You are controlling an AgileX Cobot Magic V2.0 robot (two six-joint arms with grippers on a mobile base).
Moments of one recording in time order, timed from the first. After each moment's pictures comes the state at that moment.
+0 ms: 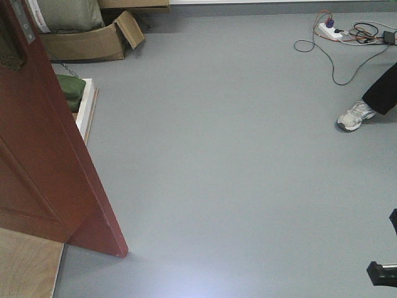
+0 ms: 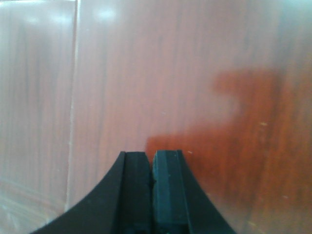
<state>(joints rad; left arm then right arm) 0.17 1.40 -1.44 -0.06 -0.11 -0.12 0.02 -0.01 0.03 0.02 0.28 -0.05</state>
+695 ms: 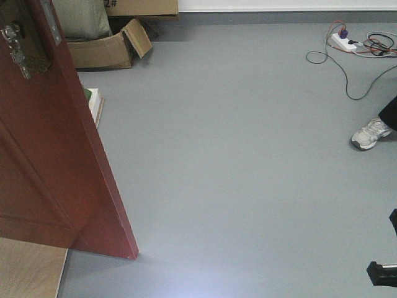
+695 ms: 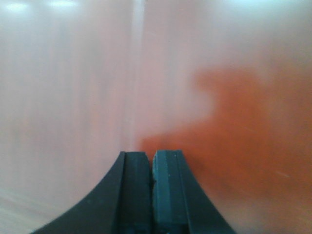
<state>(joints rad) 0.17 1.40 -1.44 -0.06 -0.10 -0.12 0.02 -0.01 0.03 0.02 0.28 -0.05</state>
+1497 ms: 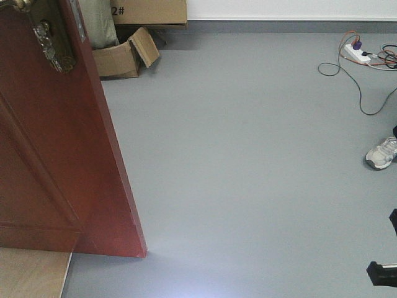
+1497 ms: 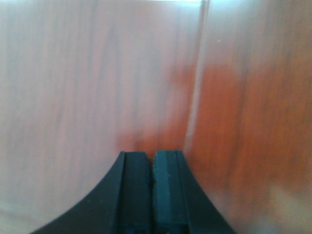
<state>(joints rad) 0.17 1.41 -1.44 -0.06 -0.08 -0.12 0.02 -0.01 0.03 0.02 0.28 -0.05</state>
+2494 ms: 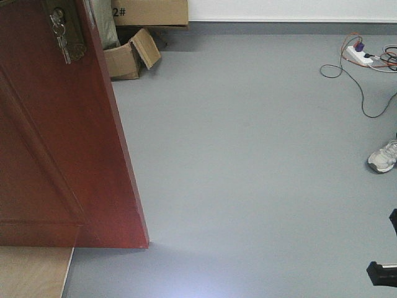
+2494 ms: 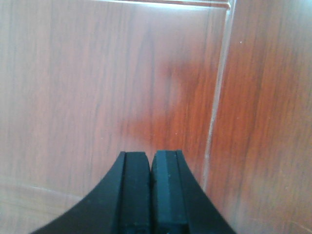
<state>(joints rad) 0.17 1.41 -1.44 -0.06 -0.08 -0.12 0.02 -0.01 0.03 0.02 0.28 -0.05</state>
